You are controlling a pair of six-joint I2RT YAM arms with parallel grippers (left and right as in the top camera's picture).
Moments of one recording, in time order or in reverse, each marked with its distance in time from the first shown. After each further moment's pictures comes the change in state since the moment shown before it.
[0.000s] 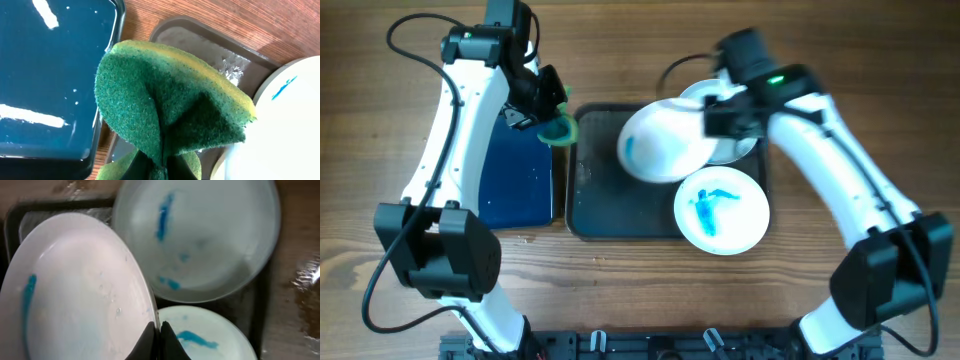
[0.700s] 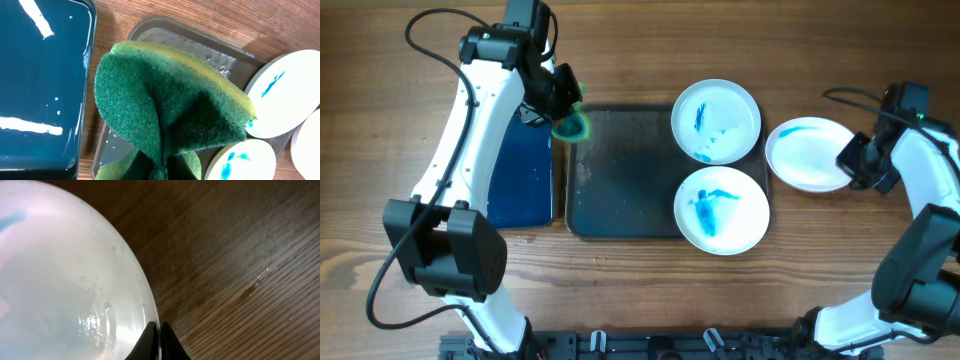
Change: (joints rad) left arm -0.050 0.006 0.000 0.046 0.000 -0.011; right arm -0.607 -0.029 -0.388 0.192 0.244 0.051
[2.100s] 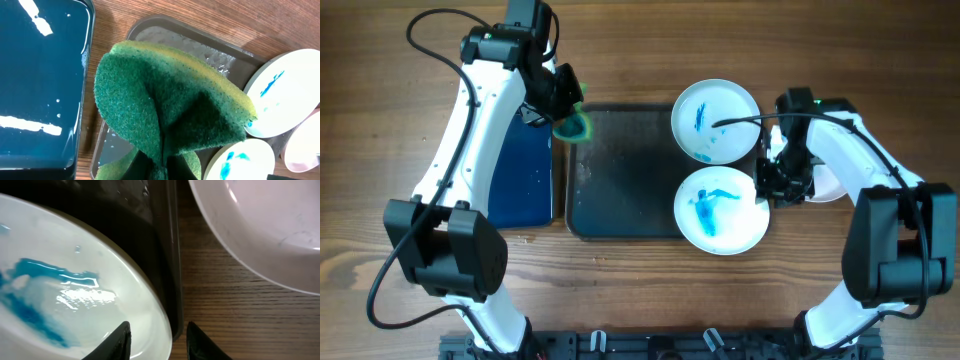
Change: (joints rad) left arm -0.007 0.000 0.000 -0.001 0.000 -0.008; right arm 0.402 0.098 0.036 -0.308 -0.248 -0.231
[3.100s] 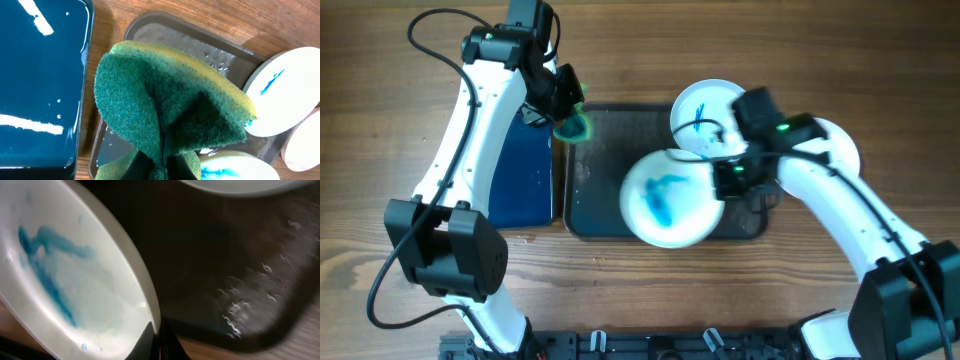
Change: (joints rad) left arm -0.002 0.000 0.000 -0.007 0.000 0.000; right arm 0.319 -0.227 -0.013 0.156 -0.114 0.095
